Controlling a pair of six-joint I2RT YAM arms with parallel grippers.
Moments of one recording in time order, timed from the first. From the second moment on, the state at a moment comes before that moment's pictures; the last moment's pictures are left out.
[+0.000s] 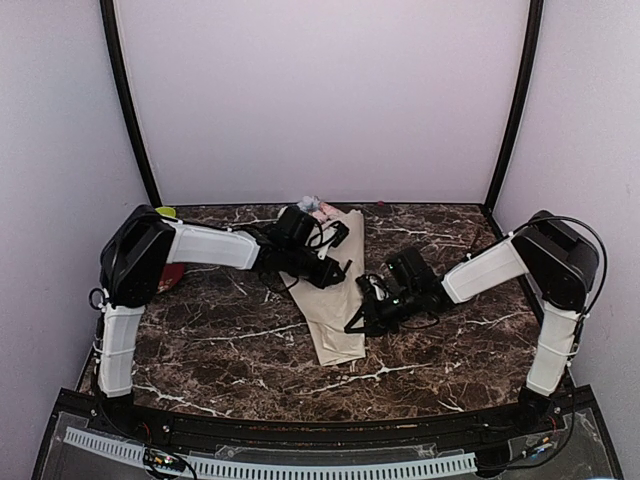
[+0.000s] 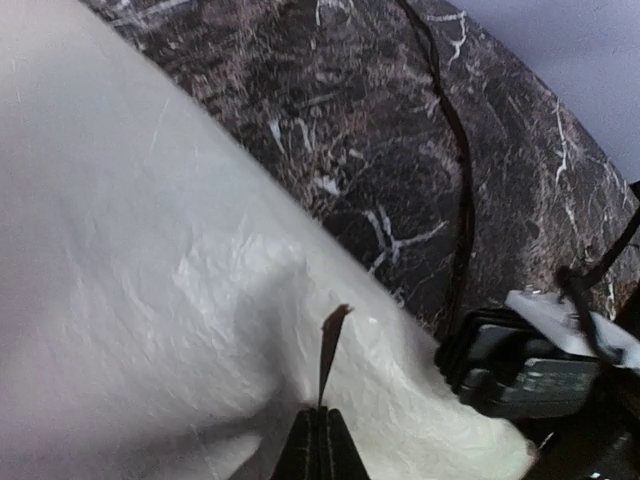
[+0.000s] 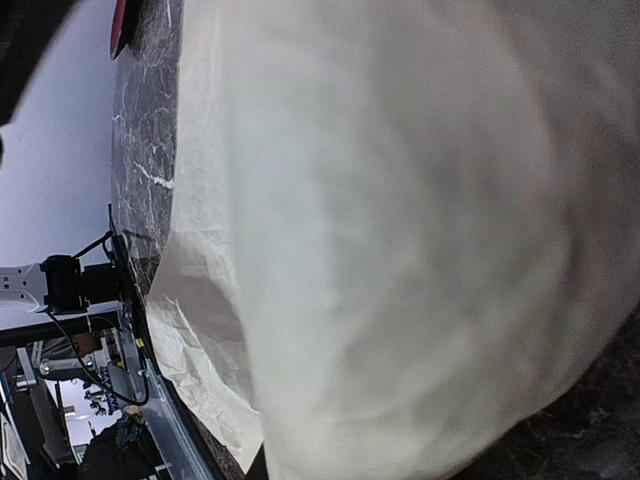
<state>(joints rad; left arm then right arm) -0.75 2.14 1.50 -0.08 0.32 -0.12 0.71 1.88 0.87 0.13 -0.69 0.71</state>
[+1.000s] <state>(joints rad) -0.77 2.27 1.56 -0.09 0.33 -0.10 0.30 1.58 1.13 -0.48 0.47 0.44</state>
